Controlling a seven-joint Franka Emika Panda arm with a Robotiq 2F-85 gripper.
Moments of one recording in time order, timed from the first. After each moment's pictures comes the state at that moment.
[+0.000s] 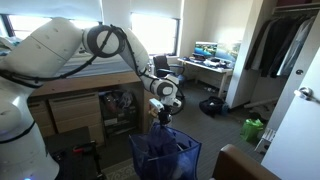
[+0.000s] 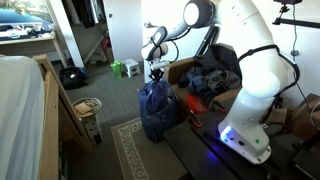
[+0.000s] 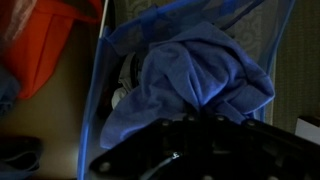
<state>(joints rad) 0.17 0.81 -0.07 -1.66 0.01 2.26 0.20</state>
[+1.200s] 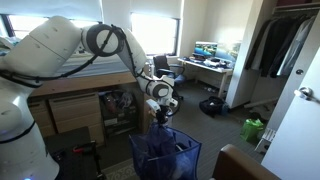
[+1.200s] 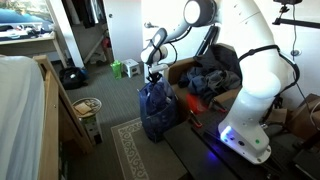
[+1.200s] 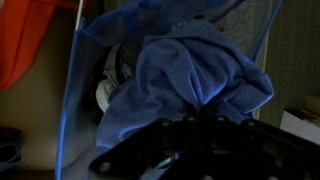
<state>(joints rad) 0.18 0.80 -0.05 -1.73 0.01 2.39 0.21</state>
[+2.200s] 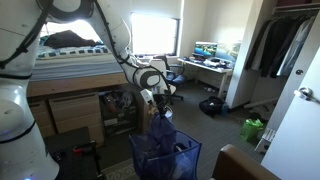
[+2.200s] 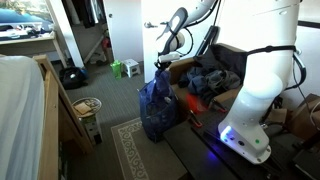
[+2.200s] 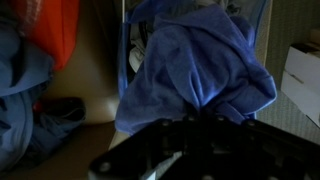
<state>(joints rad) 0.22 0.38 -0.15 -2.18 -0.08 2.68 0.37</state>
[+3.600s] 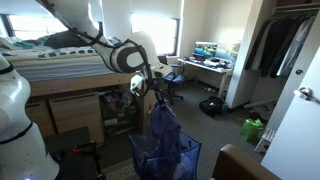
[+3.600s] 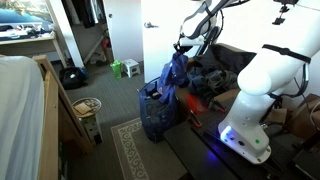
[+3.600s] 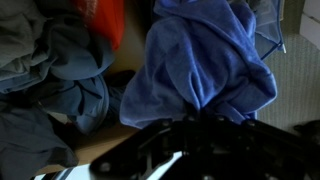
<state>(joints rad) -0.01 -0.15 -0.10 -2.54 -0.29 2.71 0.51</state>
